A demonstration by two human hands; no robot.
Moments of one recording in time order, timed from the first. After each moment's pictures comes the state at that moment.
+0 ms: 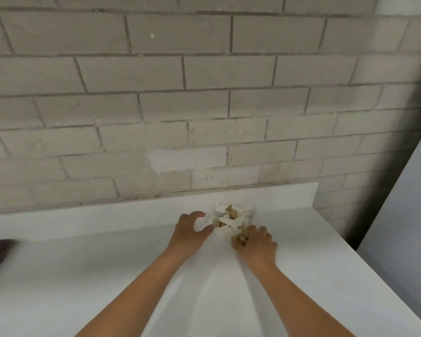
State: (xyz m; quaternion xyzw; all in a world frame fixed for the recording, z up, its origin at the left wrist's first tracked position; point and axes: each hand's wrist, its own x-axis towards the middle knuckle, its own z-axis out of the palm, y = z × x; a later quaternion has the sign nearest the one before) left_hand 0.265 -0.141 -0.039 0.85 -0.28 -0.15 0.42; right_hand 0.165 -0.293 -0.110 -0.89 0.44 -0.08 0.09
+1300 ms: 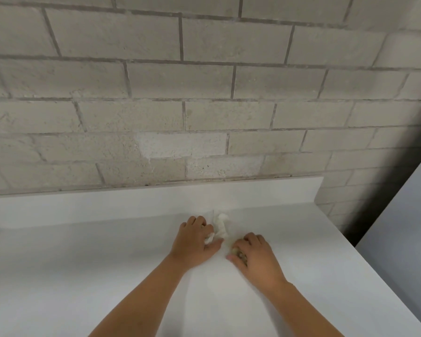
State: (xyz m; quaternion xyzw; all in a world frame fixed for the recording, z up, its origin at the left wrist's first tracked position) left_hand 0.292 -0.177 -0.132 0.83 -0.51 0.10 0.20; right_hand 0.131 -0.300 -0.131 -0.96 0.18 -0.20 0.07
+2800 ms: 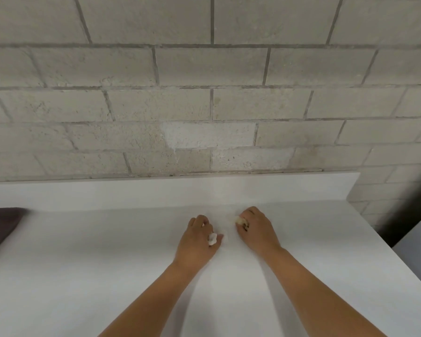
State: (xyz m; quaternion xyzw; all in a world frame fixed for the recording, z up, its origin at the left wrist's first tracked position) left_hand 0.291 -0.131 -0.137 0.84 -0.43 0.12 0.29; right_hand 0.211 -0.299 -0.126 -0.94 0.20 -0.18 0.22
